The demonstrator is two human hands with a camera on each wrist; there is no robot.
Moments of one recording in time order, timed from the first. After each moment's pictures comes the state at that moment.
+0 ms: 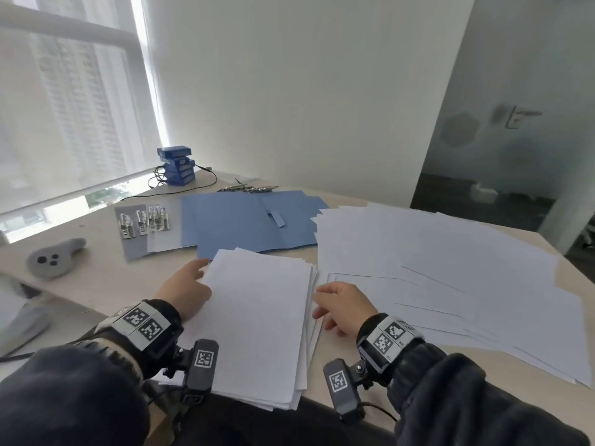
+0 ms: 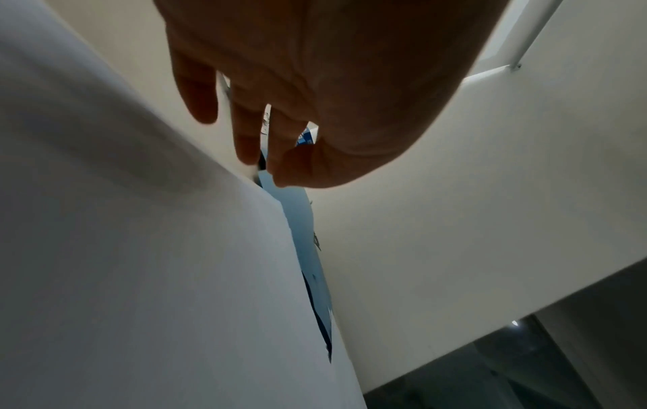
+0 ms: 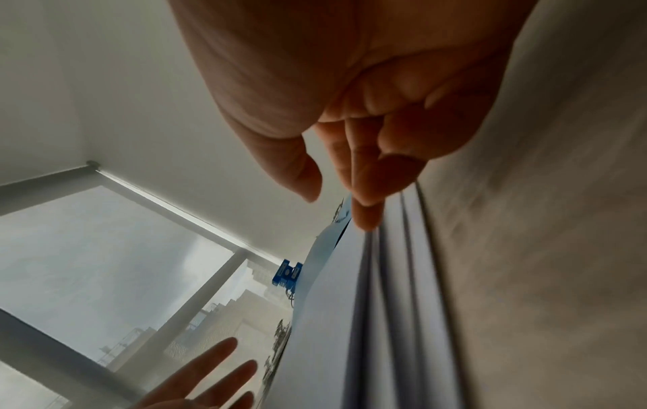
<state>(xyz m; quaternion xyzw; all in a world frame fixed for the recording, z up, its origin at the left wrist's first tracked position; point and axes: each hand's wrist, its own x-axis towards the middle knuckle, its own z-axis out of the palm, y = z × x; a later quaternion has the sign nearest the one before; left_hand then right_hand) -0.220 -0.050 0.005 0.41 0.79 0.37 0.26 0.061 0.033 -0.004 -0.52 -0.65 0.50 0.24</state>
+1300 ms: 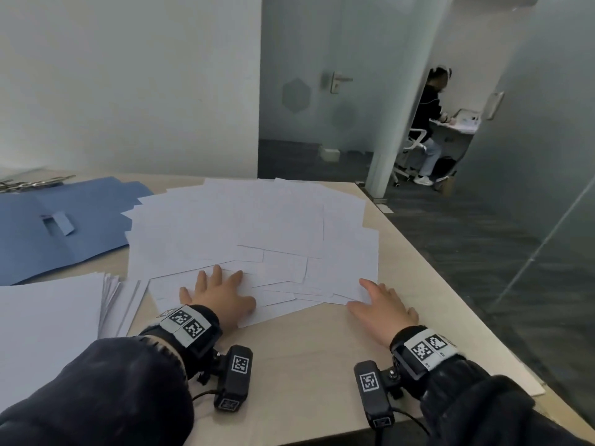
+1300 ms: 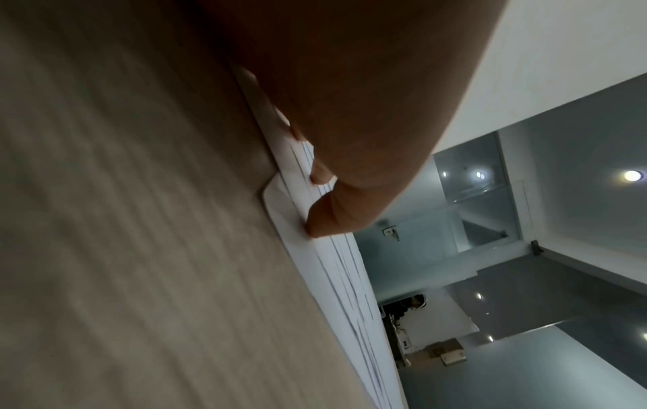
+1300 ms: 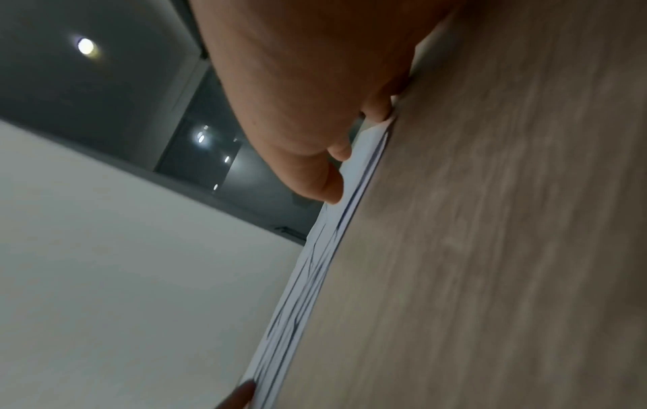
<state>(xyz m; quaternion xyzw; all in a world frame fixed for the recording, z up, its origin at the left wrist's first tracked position) 0.100 0.104 -0.041 0.69 0.70 0.02 0.19 0.392 0.040 -0.036 -0.81 -0.54 0.20 0.10</state>
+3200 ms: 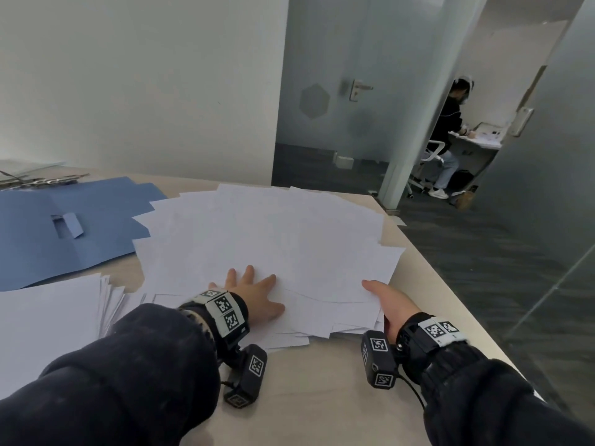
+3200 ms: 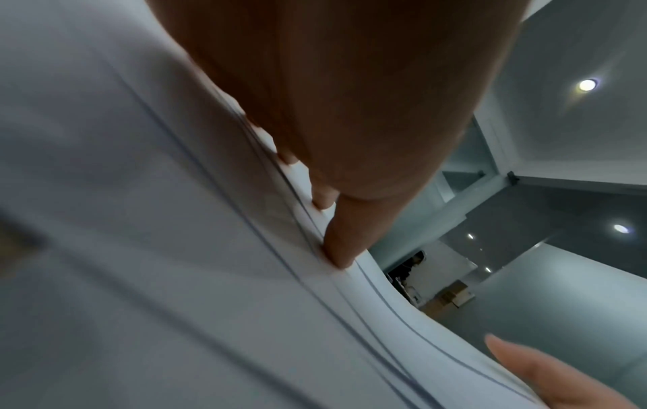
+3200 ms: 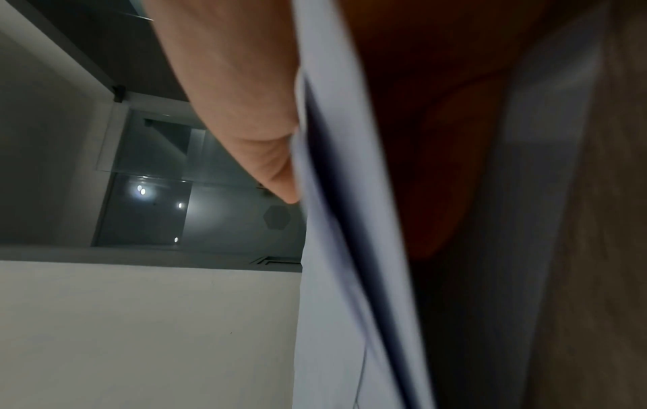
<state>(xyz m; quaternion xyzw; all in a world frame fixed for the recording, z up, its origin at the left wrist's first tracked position) 0.123 0.150 -0.027 0.73 0.65 -0.07 0.20 0.381 0.107 -0.014 -0.67 -0.23 0.55 0.45</state>
